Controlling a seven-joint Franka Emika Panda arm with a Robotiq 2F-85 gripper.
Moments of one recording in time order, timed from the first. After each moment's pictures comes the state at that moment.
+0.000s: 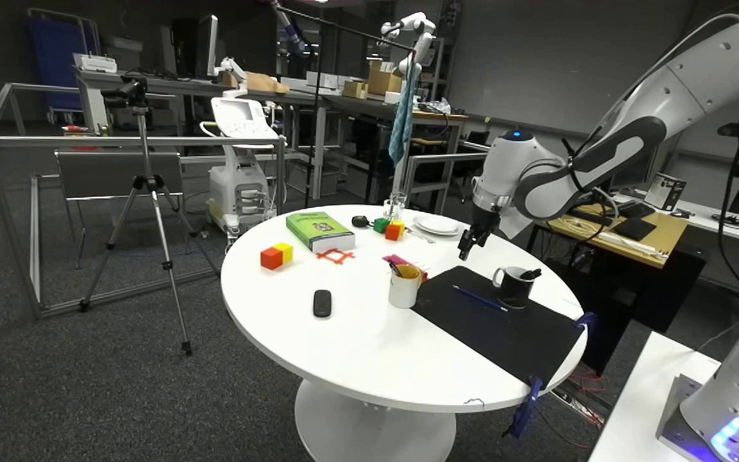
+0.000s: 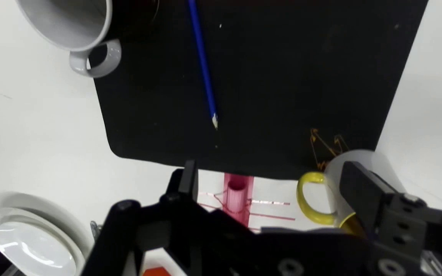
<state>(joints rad) 0.38 0.19 -0.22 -2.23 -0.34 2.57 0.37</state>
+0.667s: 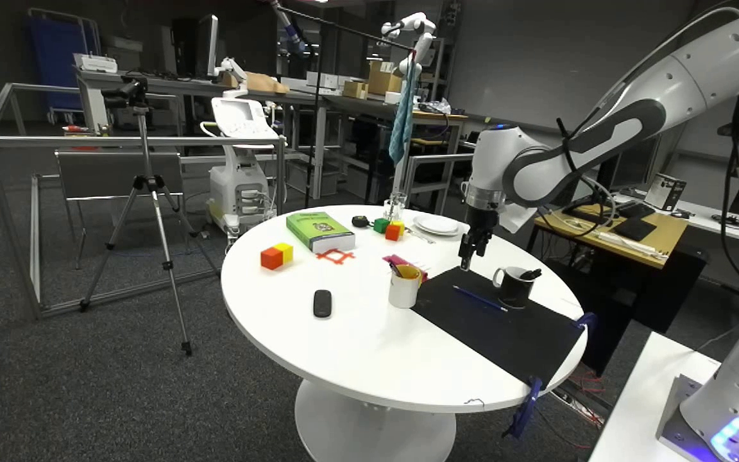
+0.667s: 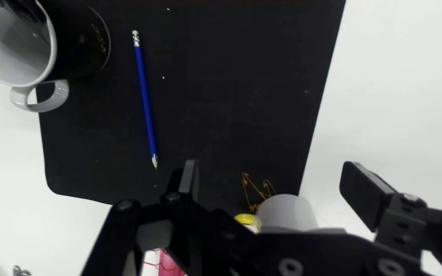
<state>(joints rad) 0.23 0.19 0.02 -2.16 -0.16 2.34 0.20</state>
